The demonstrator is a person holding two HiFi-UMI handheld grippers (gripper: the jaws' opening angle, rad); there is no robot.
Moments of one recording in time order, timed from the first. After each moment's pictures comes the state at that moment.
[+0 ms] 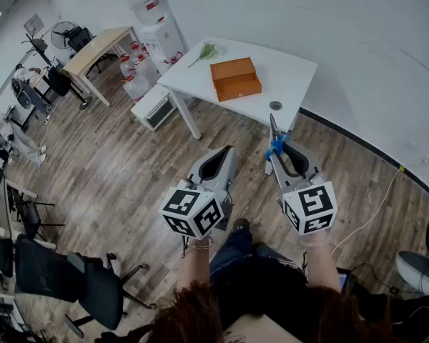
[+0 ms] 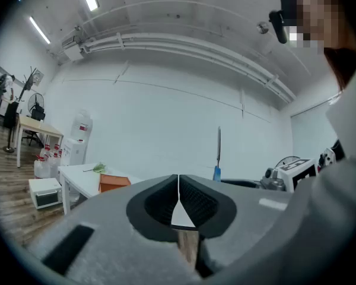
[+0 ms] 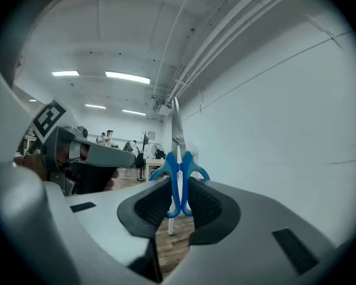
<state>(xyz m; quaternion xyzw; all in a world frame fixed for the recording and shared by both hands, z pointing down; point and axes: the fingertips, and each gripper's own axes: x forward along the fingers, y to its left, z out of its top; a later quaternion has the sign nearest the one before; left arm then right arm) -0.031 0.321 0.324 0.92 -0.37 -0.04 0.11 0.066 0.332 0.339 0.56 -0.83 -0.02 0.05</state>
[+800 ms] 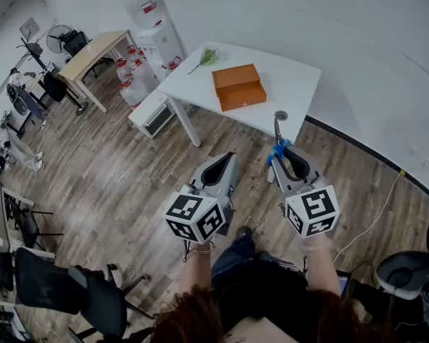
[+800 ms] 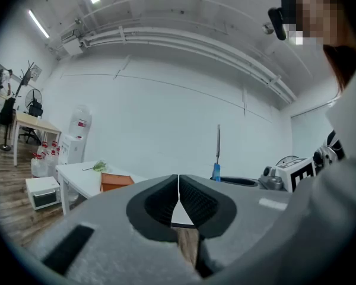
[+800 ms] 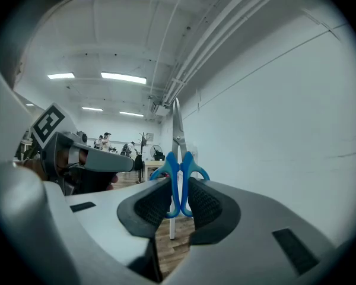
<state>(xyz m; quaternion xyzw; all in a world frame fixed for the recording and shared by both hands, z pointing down) -0.054 0.262 0.337 0.92 -0.36 -0.03 0.12 0.044 0.272 0.346 0.56 -0.83 -0.01 0.04</state>
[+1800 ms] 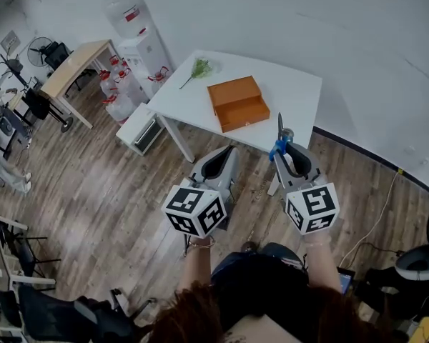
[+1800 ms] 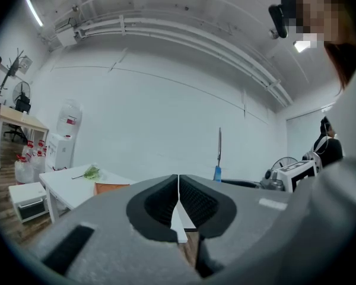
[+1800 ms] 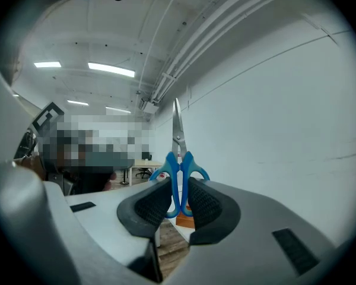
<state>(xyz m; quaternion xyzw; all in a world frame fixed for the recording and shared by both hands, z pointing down) -0.065 0.107 0.336 0.94 -0.32 -0.04 0.12 0.035 0.130 0.349 0.61 -0.79 -0.02 0.04</state>
